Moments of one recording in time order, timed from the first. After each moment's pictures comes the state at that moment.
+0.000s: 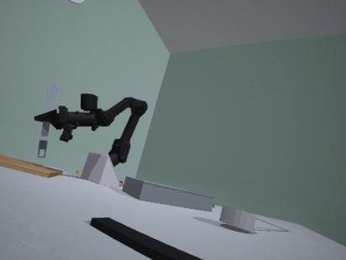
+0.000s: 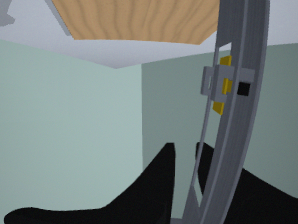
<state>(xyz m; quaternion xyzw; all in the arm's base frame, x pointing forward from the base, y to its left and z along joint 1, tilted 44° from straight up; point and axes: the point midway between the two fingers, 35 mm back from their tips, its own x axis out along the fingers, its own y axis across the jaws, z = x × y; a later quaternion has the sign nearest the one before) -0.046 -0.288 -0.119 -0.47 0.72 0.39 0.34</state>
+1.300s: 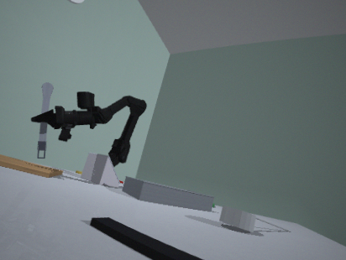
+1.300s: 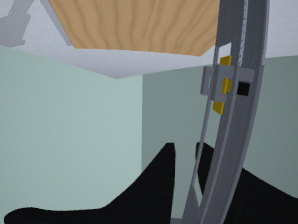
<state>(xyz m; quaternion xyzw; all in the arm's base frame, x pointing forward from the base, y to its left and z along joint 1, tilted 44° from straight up) -0.047 -0.290 -0.128 -0.46 0.70 0.41 0.36</state>
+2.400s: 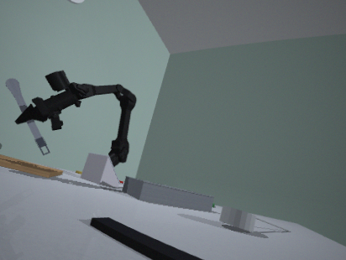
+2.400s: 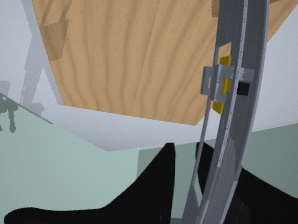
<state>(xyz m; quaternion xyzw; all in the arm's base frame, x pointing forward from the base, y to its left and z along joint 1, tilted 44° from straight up) -0.052 -0.316 -0.169 -0.36 0.59 0.51 0.51</state>
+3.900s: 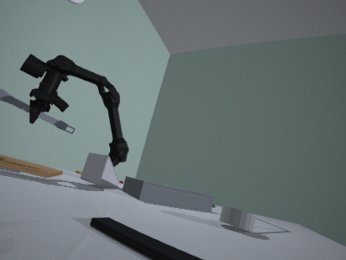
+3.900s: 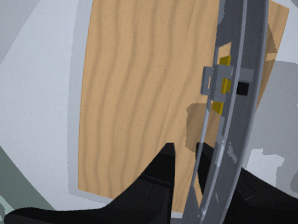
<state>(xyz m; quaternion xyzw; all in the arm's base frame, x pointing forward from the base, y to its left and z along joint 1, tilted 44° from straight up) -0.059 -0.316 -0.135 -0.17 0.41 0.59 0.68</state>
